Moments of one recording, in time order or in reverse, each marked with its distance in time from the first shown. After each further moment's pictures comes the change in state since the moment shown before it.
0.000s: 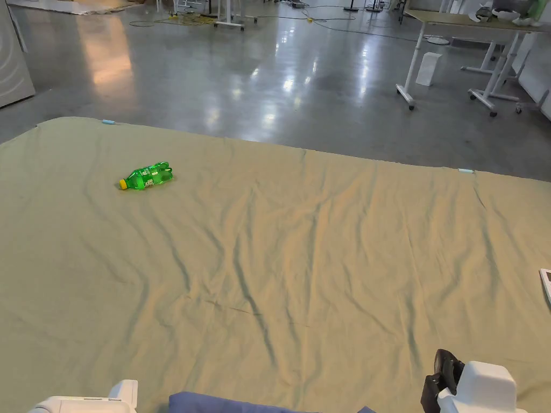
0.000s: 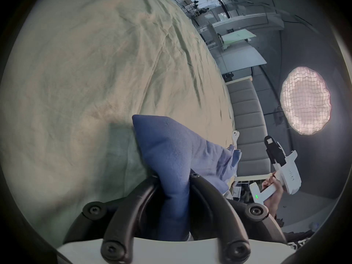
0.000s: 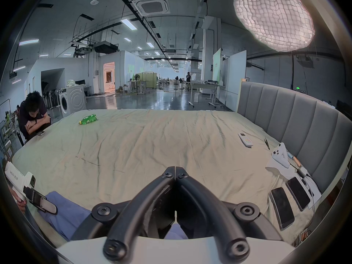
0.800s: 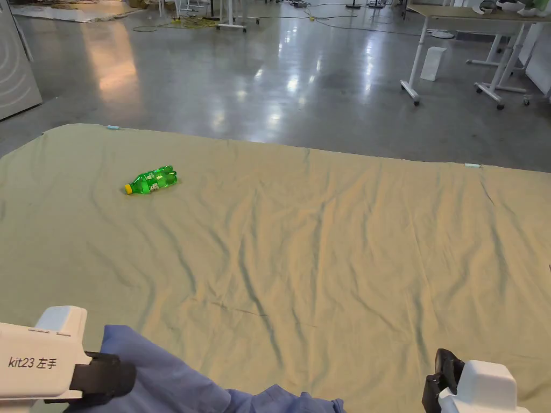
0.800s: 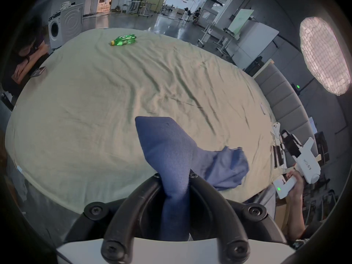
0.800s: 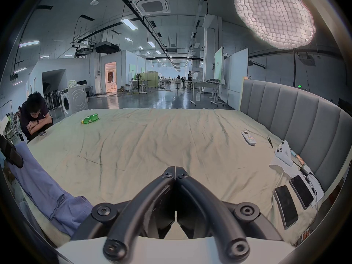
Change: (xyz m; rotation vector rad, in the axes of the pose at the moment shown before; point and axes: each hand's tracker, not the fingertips) left arm 0.162 0.019 0.106 0.096 0.494 -0.329; right arm -0.005 -0.002 -0.001 -0.007 0.022 -0.008
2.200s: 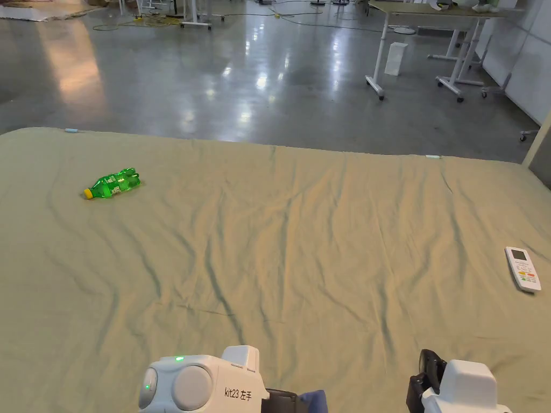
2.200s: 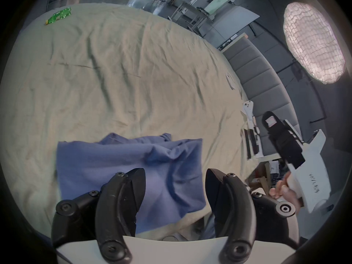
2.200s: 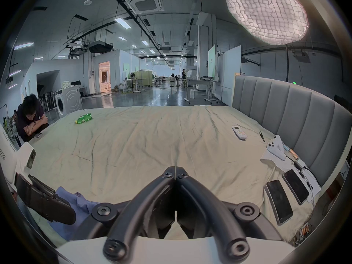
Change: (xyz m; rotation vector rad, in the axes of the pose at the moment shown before) left arm 0.160 -0.031 -0.161 -0.158 -0.220 -0.042; right arm 0.027 -0.013 0.005 -0.019 -0.044 -0.023
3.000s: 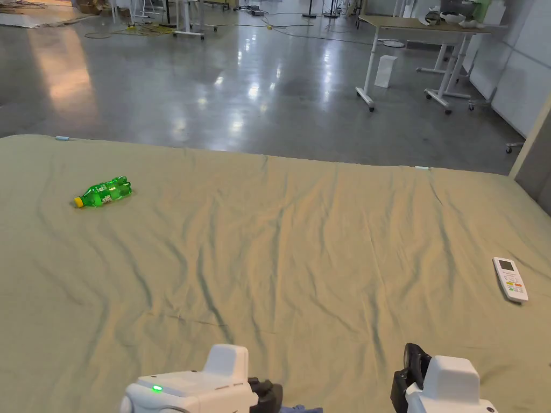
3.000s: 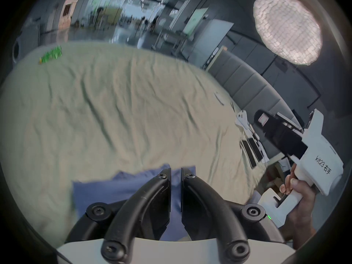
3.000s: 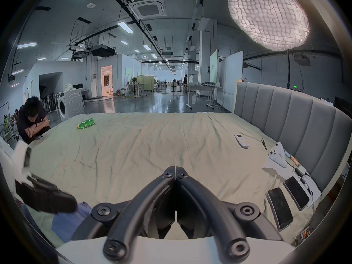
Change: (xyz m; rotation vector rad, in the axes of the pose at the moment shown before) left arm 0.012 -0.013 0.037 0.317 0.003 -0.209; right arm -0.011 0.021 0.002 0.059 0.013 0.008
